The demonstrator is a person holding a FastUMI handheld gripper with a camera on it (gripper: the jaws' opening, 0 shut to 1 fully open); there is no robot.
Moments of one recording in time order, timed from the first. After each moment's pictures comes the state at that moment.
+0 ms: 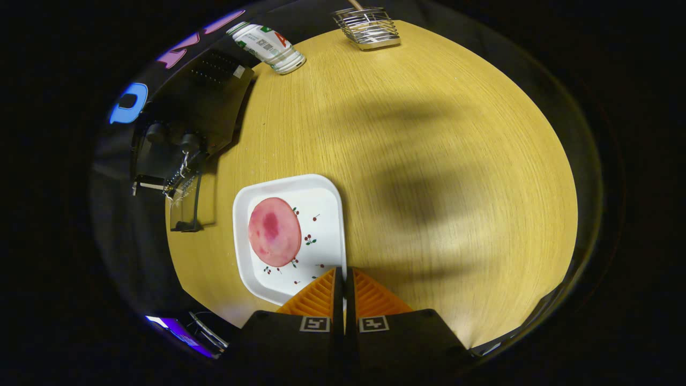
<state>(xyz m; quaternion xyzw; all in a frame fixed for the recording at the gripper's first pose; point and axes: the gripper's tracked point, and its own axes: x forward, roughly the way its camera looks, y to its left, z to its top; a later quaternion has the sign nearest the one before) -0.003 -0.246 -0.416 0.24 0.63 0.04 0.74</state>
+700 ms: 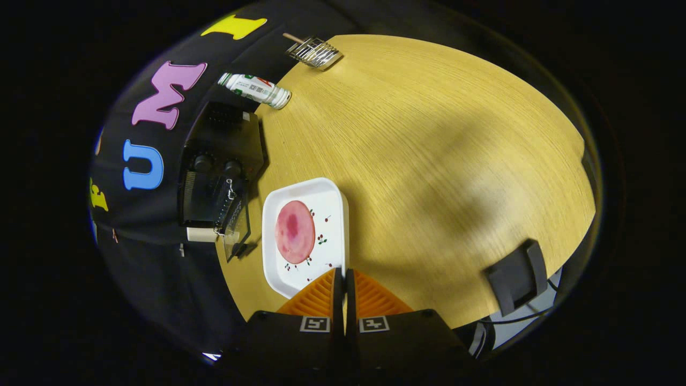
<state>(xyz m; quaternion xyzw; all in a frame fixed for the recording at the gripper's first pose) -0.073 -0.200 -0.364 0.43 0.52 -0.03 0.74</state>
